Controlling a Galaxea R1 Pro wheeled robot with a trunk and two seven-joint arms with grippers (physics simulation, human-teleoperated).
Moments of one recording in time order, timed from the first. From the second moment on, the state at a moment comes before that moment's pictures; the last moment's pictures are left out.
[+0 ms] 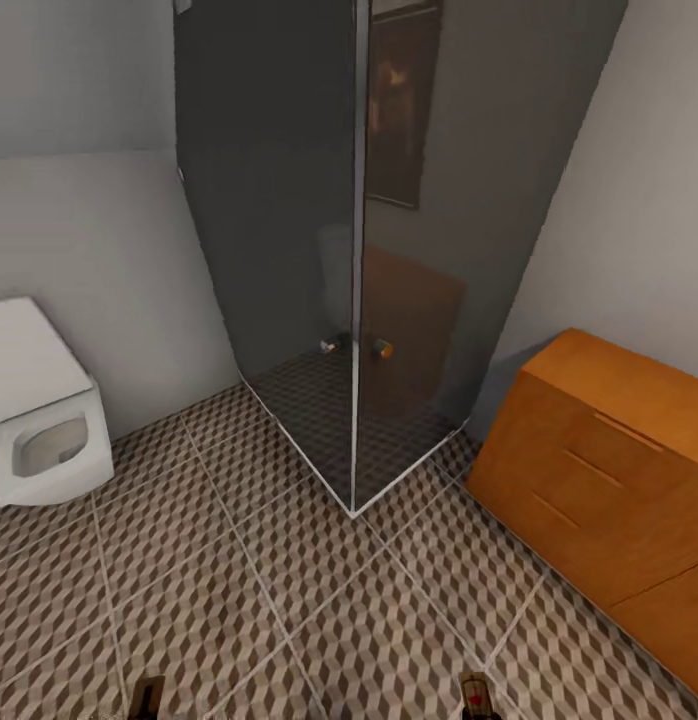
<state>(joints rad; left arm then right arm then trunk) -0.35 0.06 -0.26 0.07 0.42 -0.82 0.10 -0.13 -0.02 0.24 -0.45 -0.20 -0.51 -0.23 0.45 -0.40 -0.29</state>
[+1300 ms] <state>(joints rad) -0.35 0.06 -0.26 0.07 0.42 -0.82 0.10 -0.13 -0.02 0.24 -0.44 -0.20 -0.51 -0.23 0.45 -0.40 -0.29</state>
